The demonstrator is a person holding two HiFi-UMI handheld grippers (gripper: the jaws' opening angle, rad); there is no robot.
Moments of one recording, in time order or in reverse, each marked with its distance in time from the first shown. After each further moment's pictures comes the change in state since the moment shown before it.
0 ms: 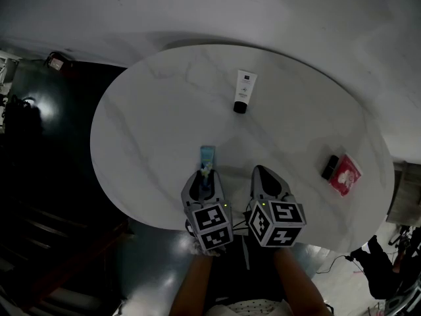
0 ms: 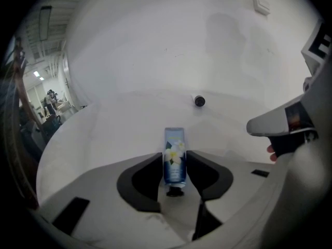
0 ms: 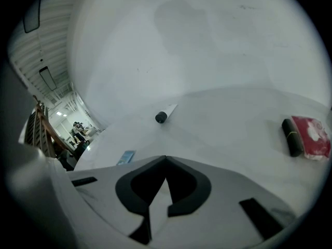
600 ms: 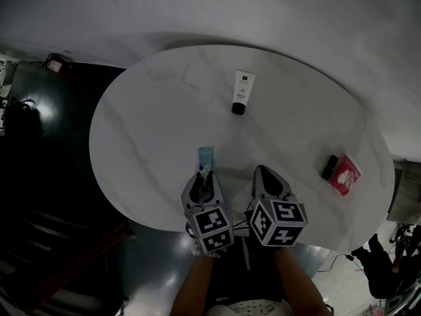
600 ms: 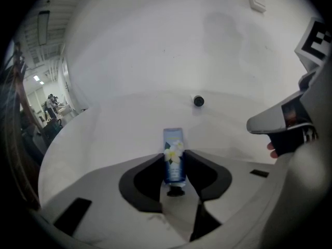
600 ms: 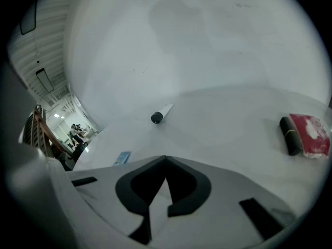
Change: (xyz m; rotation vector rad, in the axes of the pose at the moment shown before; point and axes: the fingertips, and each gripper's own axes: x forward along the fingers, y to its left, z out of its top) left arm 0.000 -0.001 0.000 0.025 -0.011 0.015; right arm 0.002 -0.009 0.001 0.025 0.003 -0.017
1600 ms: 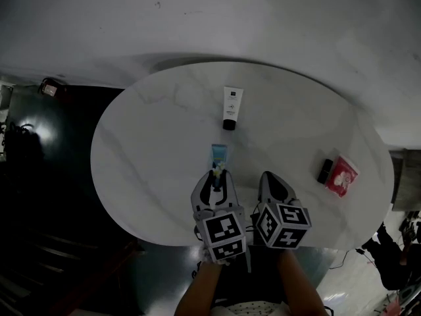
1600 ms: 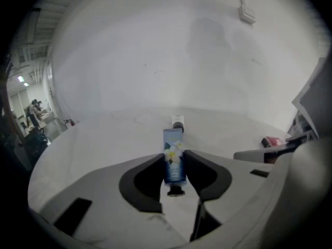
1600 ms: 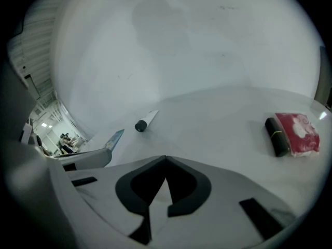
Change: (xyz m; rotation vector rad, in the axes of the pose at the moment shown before) left arm -0.001 -0.049 0.076 0.070 -0.092 -0.145; right arm -0.003 -0.031 0.015 0.099 -0.033 -0.100
